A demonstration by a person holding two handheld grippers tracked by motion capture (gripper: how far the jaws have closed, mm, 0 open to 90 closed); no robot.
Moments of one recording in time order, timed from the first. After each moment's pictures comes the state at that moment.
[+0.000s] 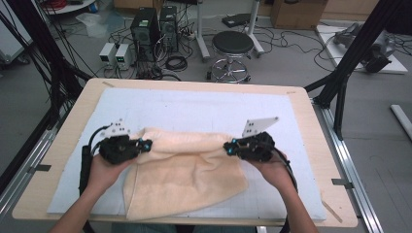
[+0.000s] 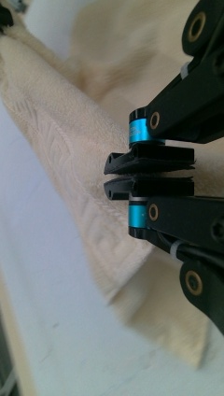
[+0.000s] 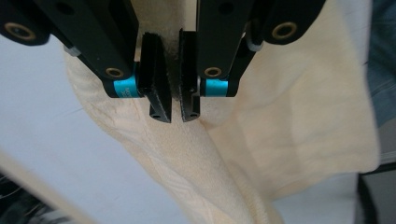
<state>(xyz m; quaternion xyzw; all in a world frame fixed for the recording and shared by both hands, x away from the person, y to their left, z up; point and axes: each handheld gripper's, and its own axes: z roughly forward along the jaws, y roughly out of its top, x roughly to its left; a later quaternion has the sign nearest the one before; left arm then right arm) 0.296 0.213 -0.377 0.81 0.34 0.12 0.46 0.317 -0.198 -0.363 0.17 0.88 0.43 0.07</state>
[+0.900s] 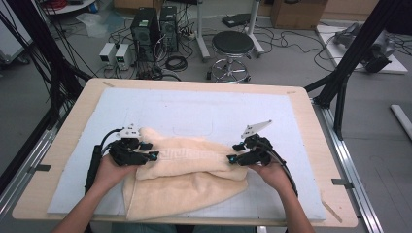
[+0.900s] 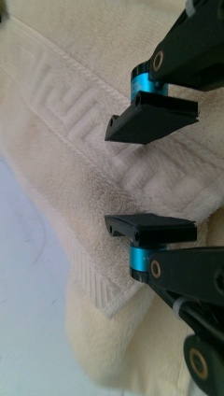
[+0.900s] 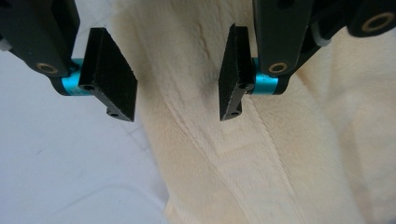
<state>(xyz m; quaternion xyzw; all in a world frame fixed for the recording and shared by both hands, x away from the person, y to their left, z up) 0.328 0.200 -0.408 0.84 0.35 0.10 0.40 0.352 -0.210 -0.412 0.26 0.89 0.37 0.03</state>
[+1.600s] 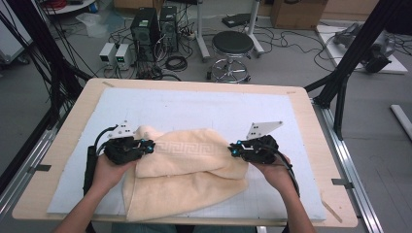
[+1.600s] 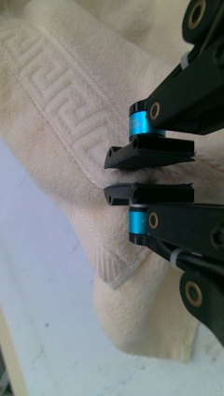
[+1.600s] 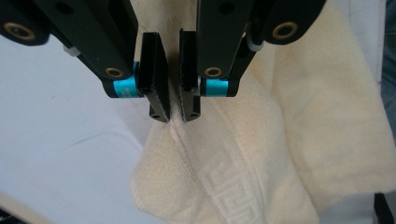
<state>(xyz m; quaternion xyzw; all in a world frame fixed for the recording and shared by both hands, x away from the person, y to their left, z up) 0.313 0.206 -0.373 0.81 0.34 0.15 0.46 0.324 -0.213 -0.358 0.20 0.87 0.44 0.11</state>
